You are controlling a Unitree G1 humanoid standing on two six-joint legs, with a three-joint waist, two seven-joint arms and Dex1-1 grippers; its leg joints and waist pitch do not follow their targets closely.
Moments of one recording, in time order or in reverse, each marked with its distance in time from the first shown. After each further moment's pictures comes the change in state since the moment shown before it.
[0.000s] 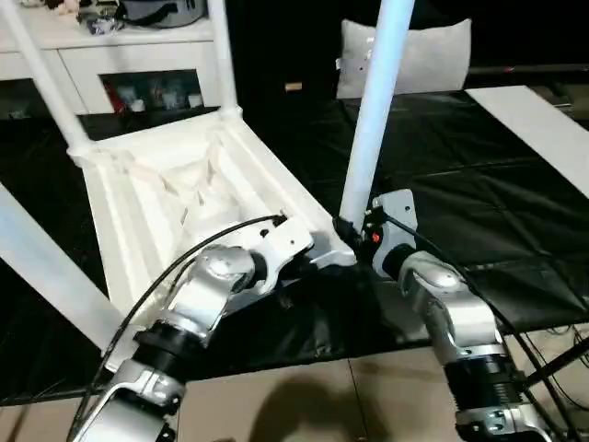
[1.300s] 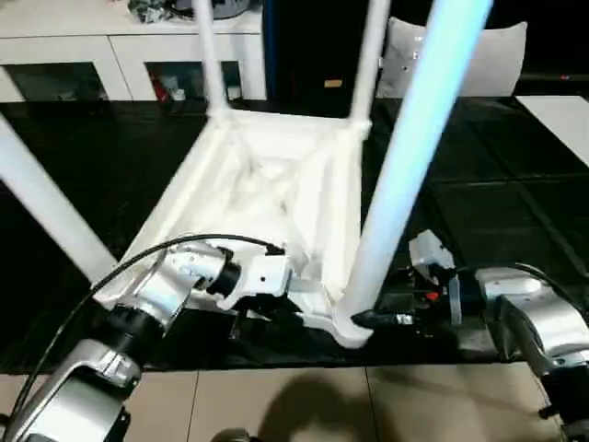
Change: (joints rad) left arm -0.065 0.244 -0.142 0.160 -0.090 -0.531 -0.606; right arm 0.063 -0.486 0.157 -0.033 0.197 -0.054 1.018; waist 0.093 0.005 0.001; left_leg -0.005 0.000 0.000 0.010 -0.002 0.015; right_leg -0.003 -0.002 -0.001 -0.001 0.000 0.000
